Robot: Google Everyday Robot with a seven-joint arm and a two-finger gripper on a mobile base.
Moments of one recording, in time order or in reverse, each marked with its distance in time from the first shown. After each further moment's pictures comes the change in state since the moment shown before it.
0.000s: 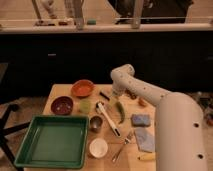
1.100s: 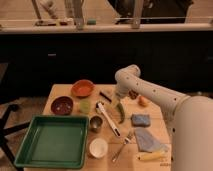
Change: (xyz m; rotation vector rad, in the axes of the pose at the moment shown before) arm 0.023 0.025 -0.042 0.008 -0.058 0.058
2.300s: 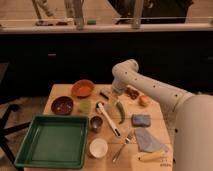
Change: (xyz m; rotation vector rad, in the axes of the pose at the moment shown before) arm -0.020 0.017 -0.030 -0.007 -0.005 -0.070
